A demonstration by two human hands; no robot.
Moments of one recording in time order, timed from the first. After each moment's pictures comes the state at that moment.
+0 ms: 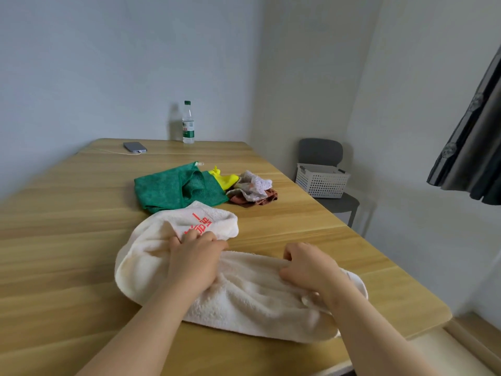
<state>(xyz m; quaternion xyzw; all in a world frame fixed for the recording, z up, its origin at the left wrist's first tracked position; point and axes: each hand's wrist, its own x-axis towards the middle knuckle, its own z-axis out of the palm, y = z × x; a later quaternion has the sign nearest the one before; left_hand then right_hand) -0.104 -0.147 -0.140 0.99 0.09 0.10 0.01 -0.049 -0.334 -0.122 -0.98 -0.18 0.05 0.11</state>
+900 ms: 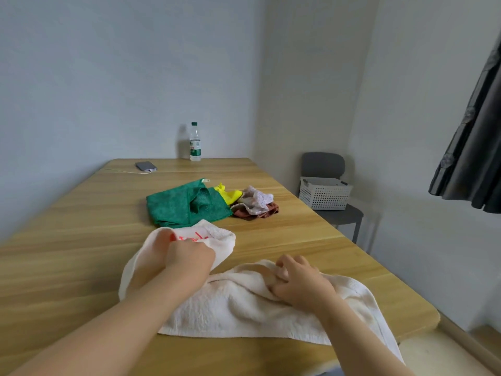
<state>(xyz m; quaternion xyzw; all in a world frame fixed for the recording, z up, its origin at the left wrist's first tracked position) -0.120 -0.144 -0.102 0.97 0.09 -0.01 -0.22 -0.076 -0.337 -0.129 -0.97 -0.18 0.05 0.16</state>
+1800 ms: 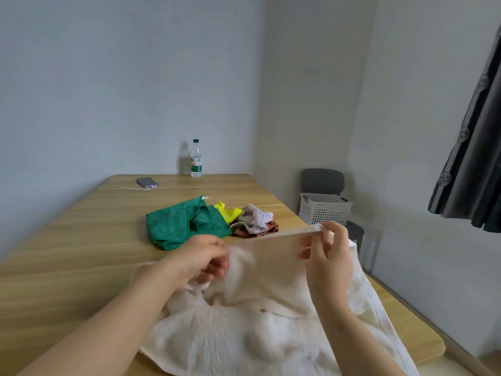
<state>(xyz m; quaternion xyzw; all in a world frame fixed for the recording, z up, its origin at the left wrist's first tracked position) -0.117 -0.140 -0.064 0.78 0.11 0.01 0.62 -0.085 -0.333 -0.077 -0.70 -0.07 -0.27 0.66</state>
